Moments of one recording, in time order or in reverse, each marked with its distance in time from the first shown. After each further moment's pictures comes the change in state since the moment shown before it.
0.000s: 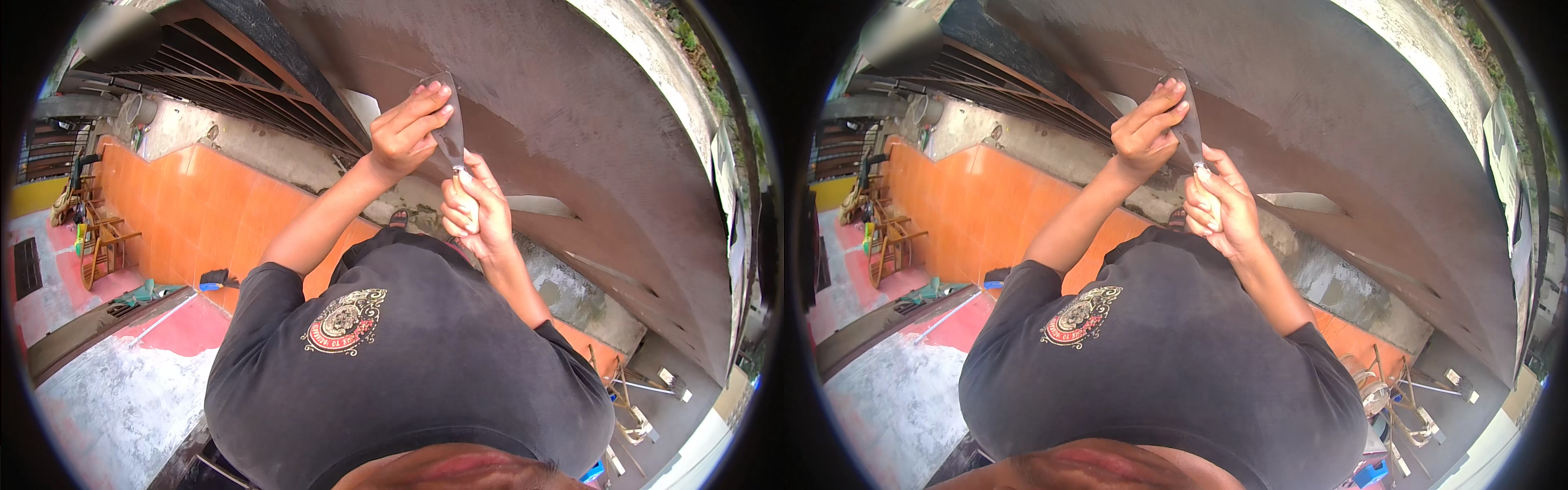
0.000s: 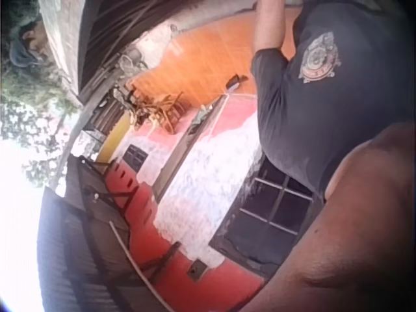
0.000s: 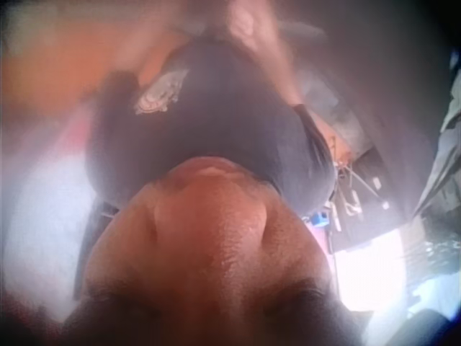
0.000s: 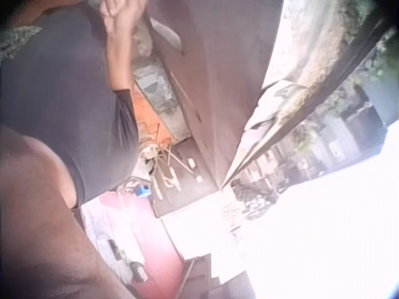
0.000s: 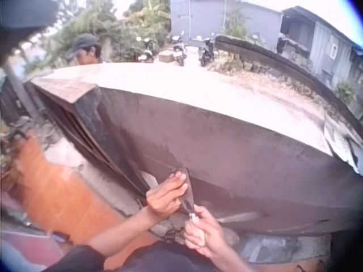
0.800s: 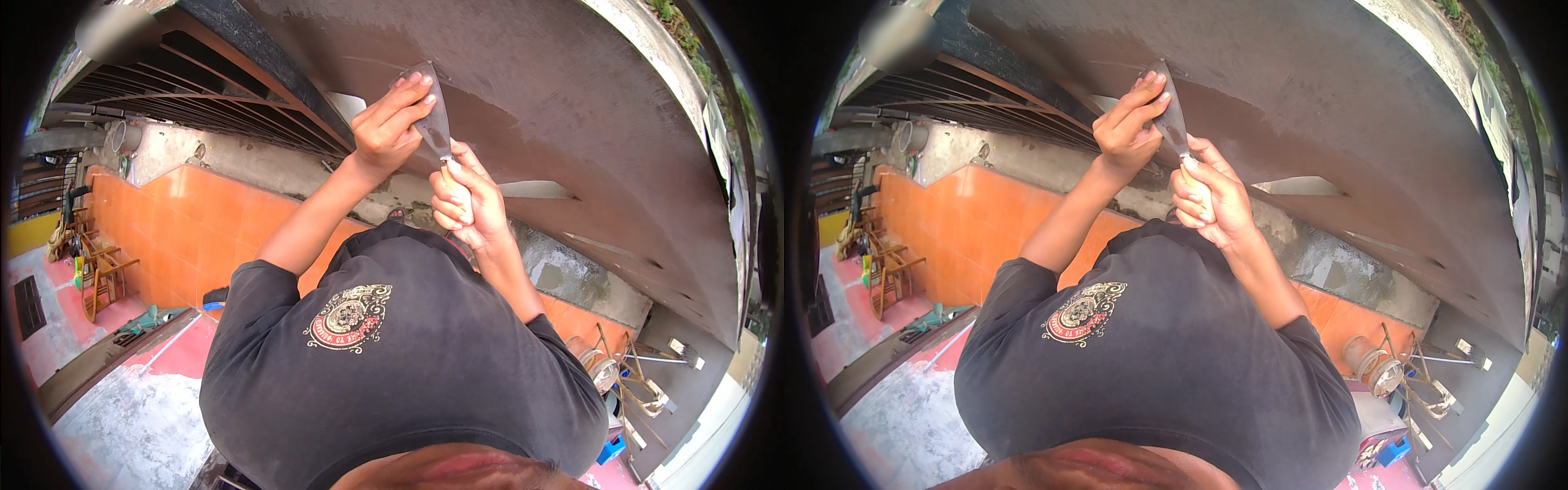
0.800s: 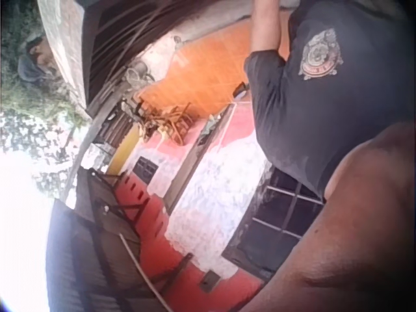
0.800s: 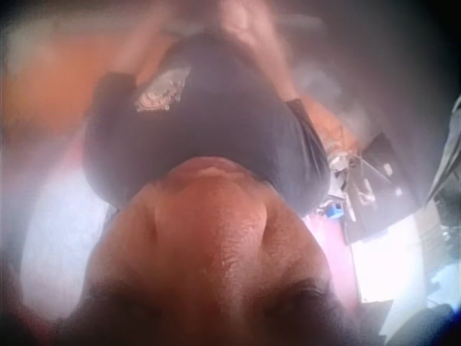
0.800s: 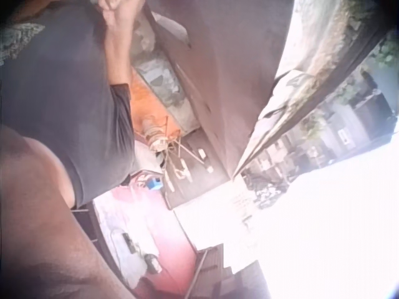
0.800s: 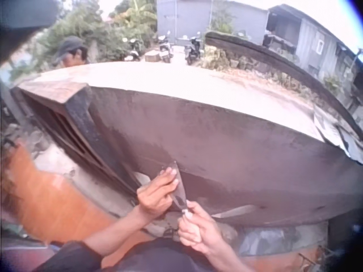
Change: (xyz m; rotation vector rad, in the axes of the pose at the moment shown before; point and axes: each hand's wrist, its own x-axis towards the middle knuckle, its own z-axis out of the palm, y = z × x) left_hand -0.008 -0.002 -0.006 0.023 -0.038 -0.090; right_hand -0.006 0.010 -0.002 0.053 0.086 0.008
